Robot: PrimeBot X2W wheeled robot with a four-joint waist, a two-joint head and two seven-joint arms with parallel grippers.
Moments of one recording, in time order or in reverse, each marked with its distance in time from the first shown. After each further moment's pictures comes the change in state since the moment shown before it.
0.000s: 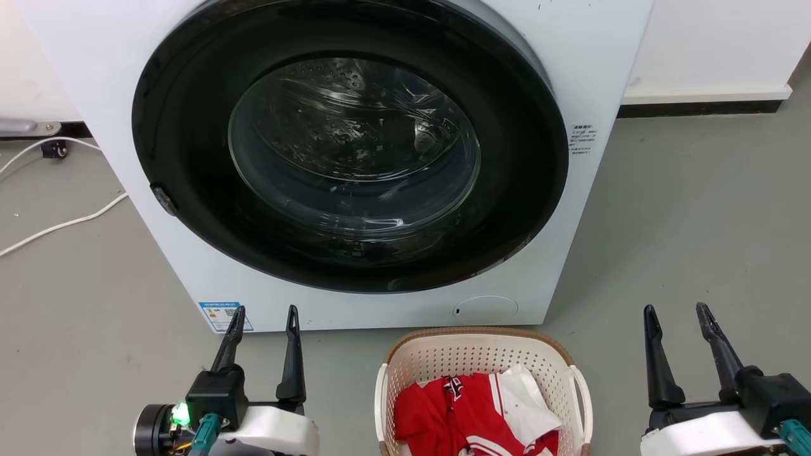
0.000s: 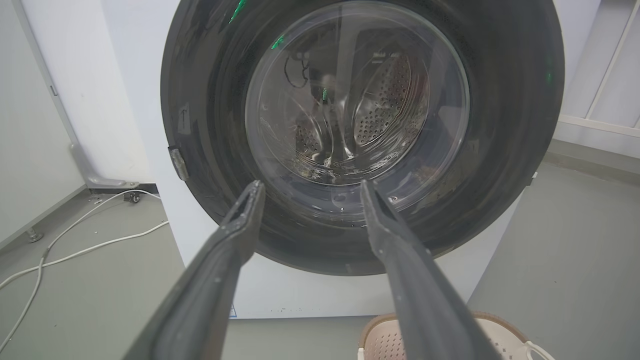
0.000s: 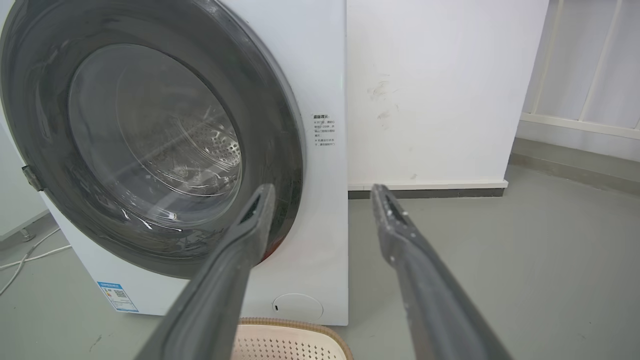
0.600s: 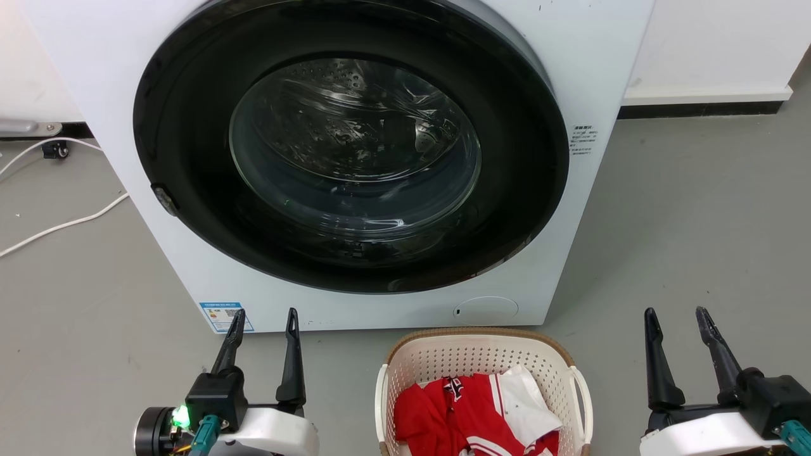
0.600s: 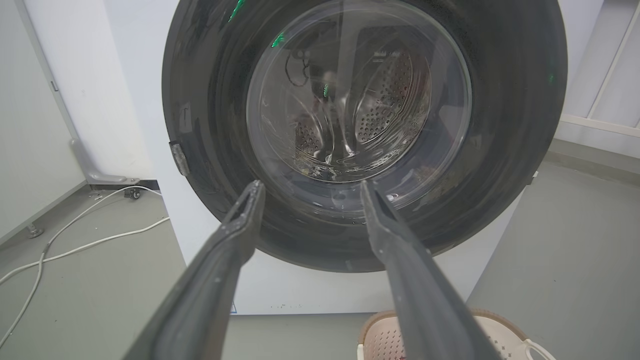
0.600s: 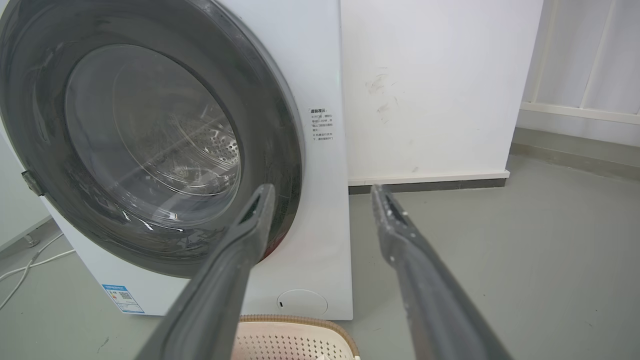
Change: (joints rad) left arm 0.002 0.000 0.000 0.010 -0.007 0.000 -0.002; right arm 0.000 0.000 0.002 0.019 0.038 0.000 0.000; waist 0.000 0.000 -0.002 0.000
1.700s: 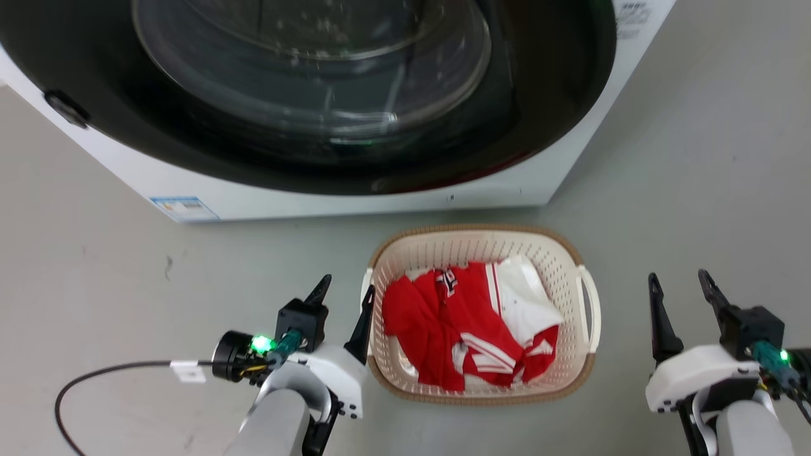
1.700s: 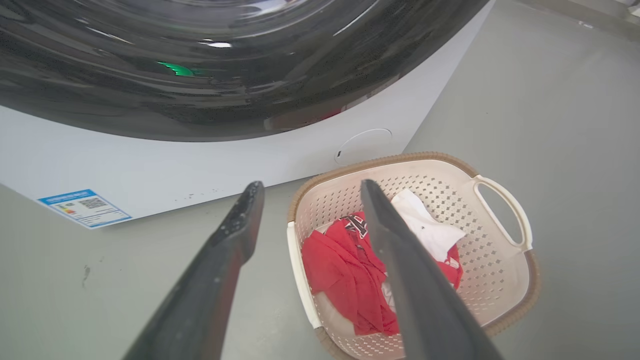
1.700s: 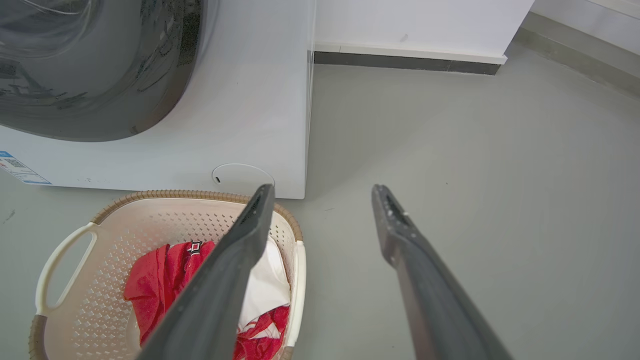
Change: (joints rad) left arm -0.346 -0.001 -0.189 0.481 -0.047 -0.111 0.000; right arm -0.263 -0.001 -0.123 0.352 -0.213 0.000 0.000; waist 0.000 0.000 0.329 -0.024
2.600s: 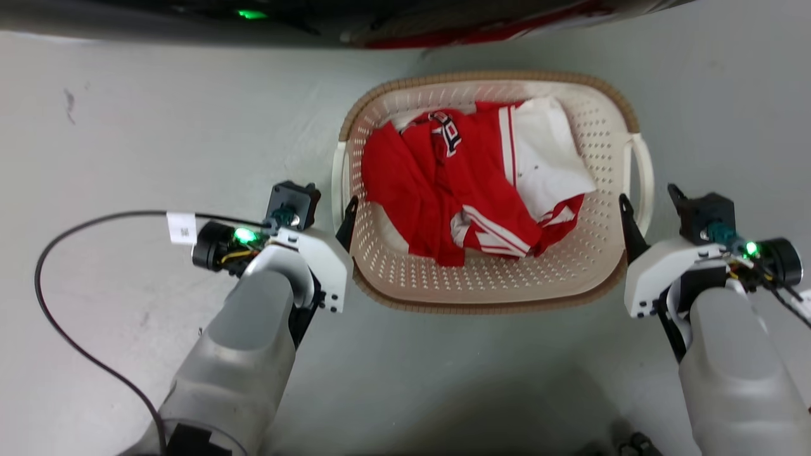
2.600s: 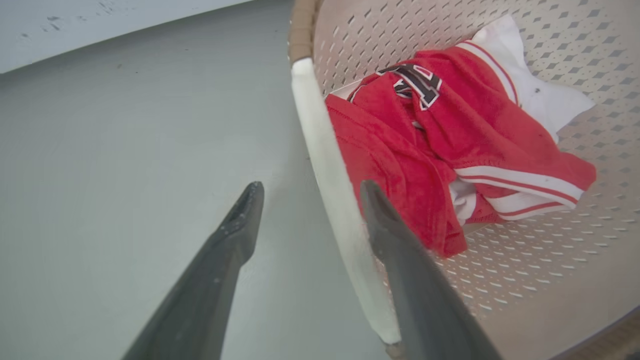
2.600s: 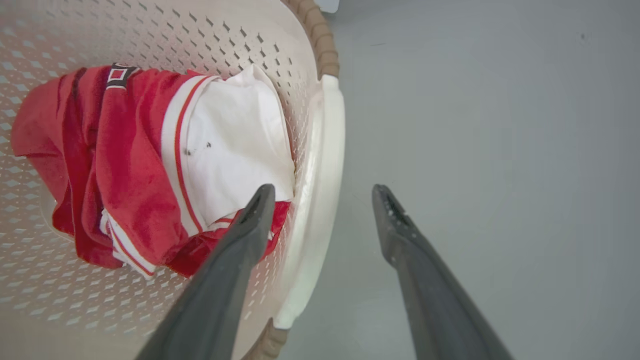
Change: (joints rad) left arm -0.483 0.002 -0.048 0.518 -0.022 -0.065 0.000; right arm -0.440 0.000 -0.049 0.460 -0.222 0.000 0.000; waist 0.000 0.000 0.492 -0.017
